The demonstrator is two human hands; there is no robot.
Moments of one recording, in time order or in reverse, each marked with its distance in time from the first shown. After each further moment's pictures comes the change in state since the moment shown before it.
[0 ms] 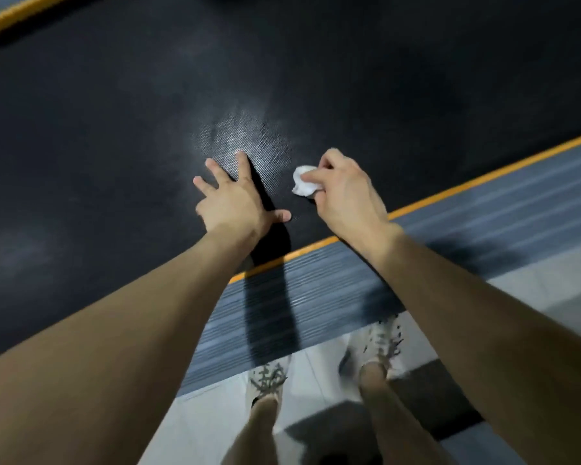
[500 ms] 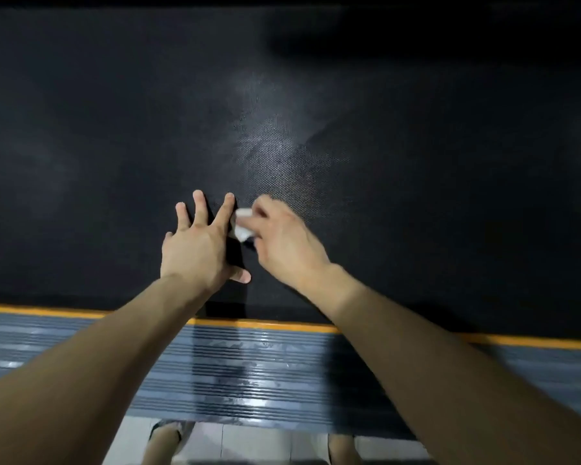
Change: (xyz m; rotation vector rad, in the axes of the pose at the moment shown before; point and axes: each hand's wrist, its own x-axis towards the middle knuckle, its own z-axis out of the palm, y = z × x) left_hand 0.004 0.008 -0.002 -0.099 0.012 -0.124; right_hand 0.092 -0.001 0.013 0.034 -0.328 -0.525
